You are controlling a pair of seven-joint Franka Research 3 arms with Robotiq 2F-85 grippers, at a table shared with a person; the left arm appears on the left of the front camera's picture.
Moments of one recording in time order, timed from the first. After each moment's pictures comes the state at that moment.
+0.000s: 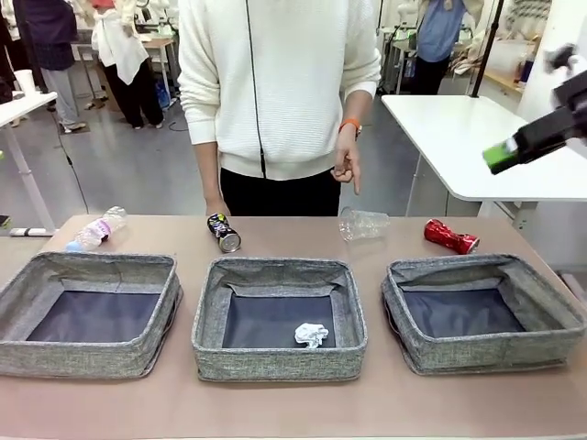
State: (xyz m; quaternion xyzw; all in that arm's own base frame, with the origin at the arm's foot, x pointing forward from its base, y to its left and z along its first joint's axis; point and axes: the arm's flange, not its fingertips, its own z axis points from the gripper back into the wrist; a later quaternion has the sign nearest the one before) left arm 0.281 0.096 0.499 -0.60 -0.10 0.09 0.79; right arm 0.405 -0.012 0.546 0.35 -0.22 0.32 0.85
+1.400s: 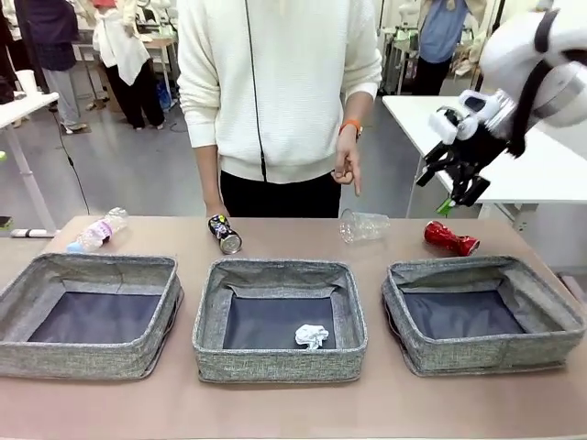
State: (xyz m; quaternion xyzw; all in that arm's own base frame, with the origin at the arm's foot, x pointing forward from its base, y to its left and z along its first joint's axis) left arm 0.281 0.096 0.499 -0.60 -0.10 0.09 0.79; right arm 0.575 0.032 0.445 0.13 -0.22 0.76 0.59
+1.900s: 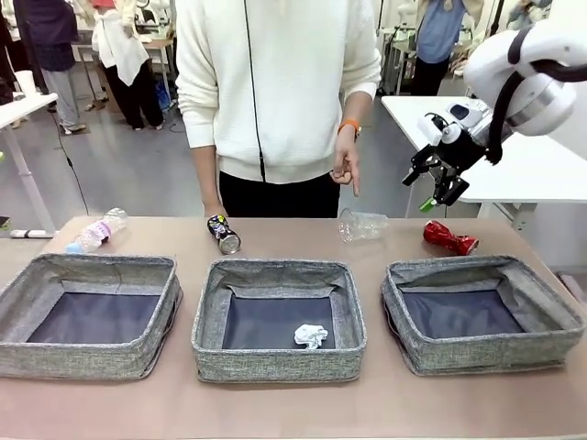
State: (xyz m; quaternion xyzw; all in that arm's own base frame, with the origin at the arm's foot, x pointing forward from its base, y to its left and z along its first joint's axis) left arm 0.280 0.096 0.500 -0.60 -0.10 0.09 0.79; right arm 0.617 0.032 0.418 0.16 -0.25 0.75 0.59
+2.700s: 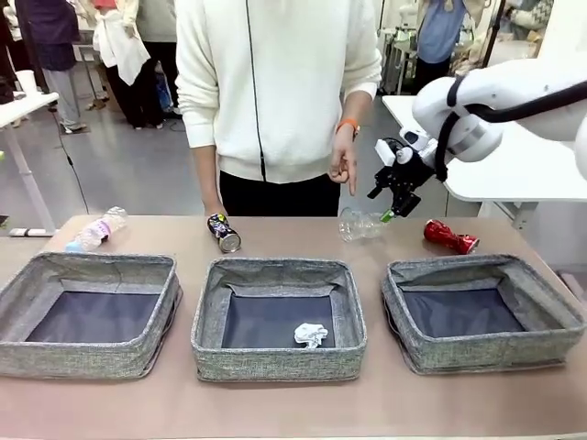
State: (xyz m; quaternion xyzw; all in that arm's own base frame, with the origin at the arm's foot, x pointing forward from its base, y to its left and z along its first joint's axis) left arm 0.280 0.096 0.499 -0.60 -0.10 0.09 0.79; right arm 0.702 0.097 0.330 0.17 -0.23 0.75 0.60
